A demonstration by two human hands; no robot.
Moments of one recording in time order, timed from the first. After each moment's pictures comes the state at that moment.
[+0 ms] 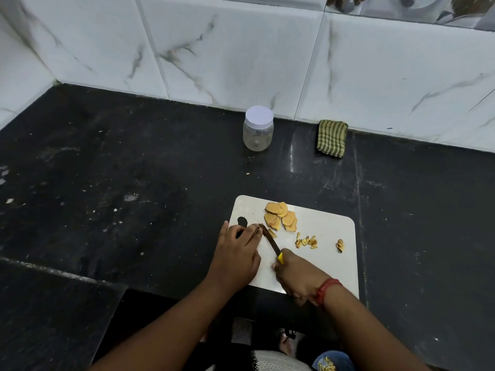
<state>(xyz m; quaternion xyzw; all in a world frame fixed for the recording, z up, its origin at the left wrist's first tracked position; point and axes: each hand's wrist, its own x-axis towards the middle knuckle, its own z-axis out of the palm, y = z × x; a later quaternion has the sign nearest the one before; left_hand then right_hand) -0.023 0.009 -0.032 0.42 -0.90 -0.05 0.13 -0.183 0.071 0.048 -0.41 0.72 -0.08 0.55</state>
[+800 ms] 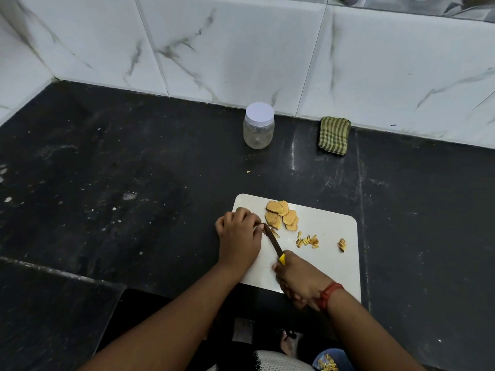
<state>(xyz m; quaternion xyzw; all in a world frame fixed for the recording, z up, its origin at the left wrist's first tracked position) -0.054 -0.014 -0.016 0.57 -0.78 -0.17 0.18 -0.180 0.076 0.043 -0.29 0.70 -0.17 0.63</state>
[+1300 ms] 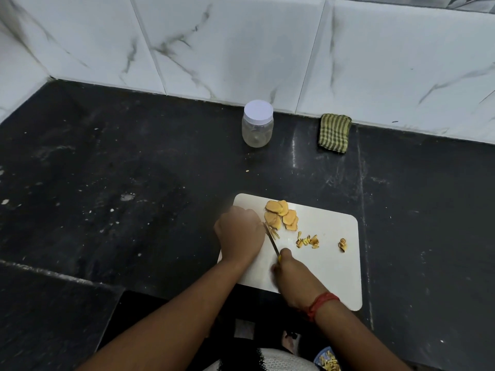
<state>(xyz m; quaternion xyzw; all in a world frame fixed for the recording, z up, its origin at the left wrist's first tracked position) -0.068 -0.024 -0.007 0.65 -0.71 -0.24 0.15 -0.170 0.077 0.045 -0.51 0.74 -0.05 0.43</state>
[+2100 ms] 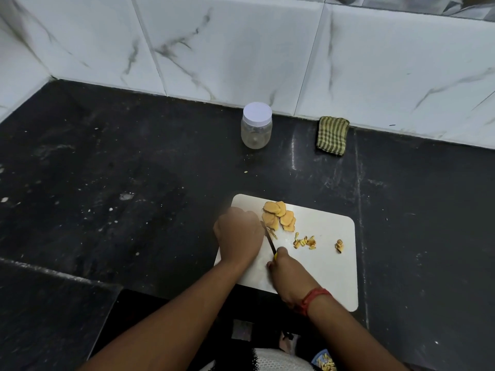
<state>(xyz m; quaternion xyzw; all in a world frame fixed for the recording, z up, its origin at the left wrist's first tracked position) -0.071 -0.019 -0.004 0.65 -0.71 -0.24 0.15 -0.166 0.068 0.046 -0.46 0.76 -0.06 0.45</state>
